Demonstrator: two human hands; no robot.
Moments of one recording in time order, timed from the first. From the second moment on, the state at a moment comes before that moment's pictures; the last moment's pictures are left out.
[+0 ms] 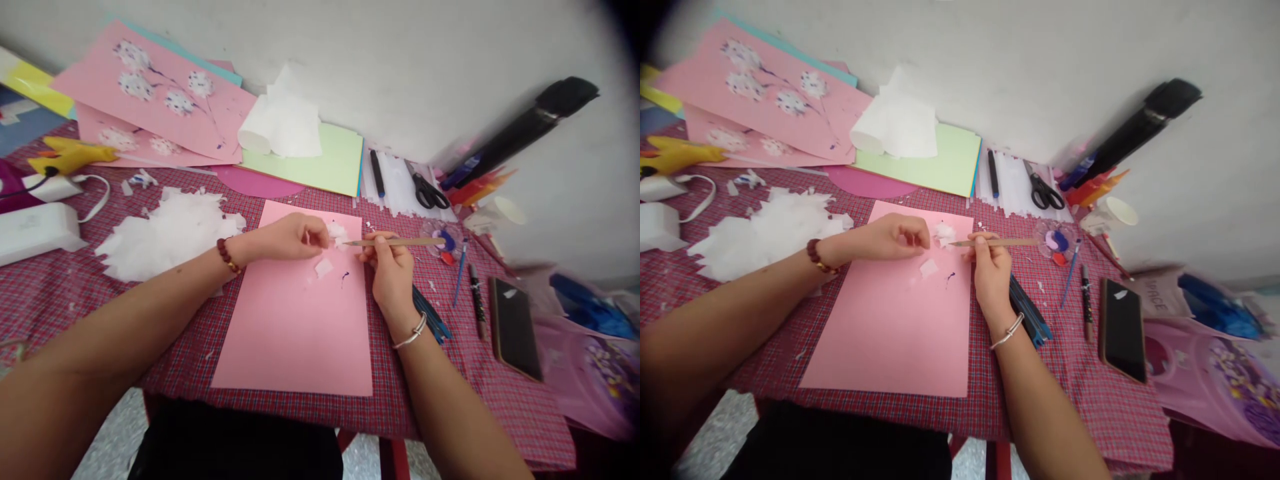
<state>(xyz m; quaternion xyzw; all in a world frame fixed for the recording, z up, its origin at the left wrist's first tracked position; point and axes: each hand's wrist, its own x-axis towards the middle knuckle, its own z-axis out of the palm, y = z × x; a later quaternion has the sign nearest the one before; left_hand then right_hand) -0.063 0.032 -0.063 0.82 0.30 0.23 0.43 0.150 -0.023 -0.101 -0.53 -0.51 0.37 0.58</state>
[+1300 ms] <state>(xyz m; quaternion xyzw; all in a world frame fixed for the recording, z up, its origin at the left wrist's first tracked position) -0.060 0.040 -0.080 0.77 0.38 0.28 0.44 0.145 -0.018 -0.100 -0.55 -0.63 0.27 0.48</state>
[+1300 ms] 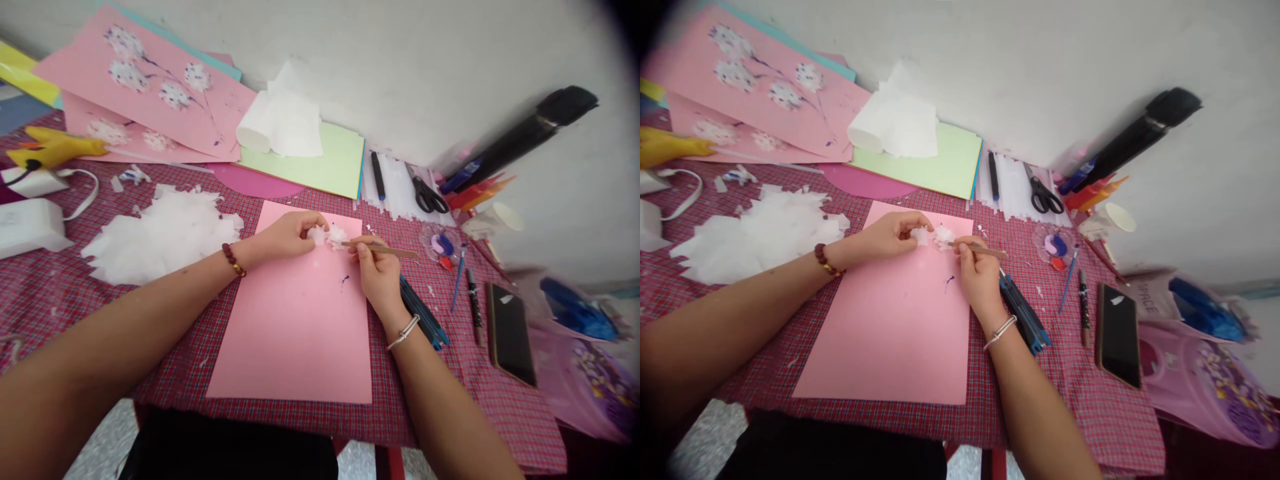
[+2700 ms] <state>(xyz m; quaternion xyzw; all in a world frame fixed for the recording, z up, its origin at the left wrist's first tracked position) -0.058 0.029 -0.073 0.74 0.38 0.26 0.49 0.154 -0.021 -0.097 -0.54 -0.48 0.41 0.56</state>
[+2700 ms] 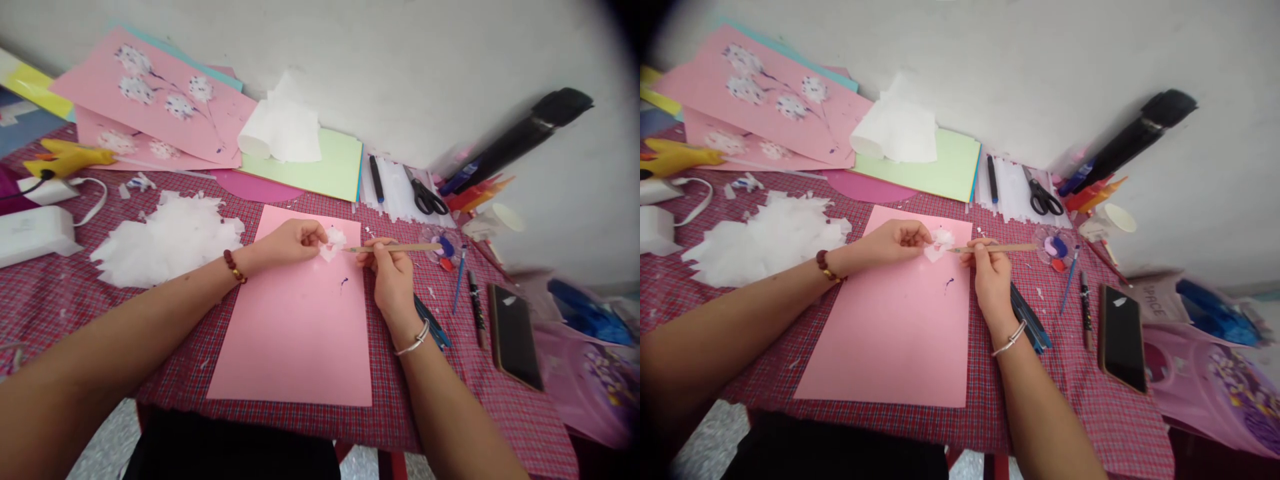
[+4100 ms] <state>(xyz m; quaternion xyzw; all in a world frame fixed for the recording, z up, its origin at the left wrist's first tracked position) -0.067 0.049 -0.082 0.56 0.41 0.41 0.59 0.141 -0.017 -0.096 -0.53 -0.57 0.34 0.53</state>
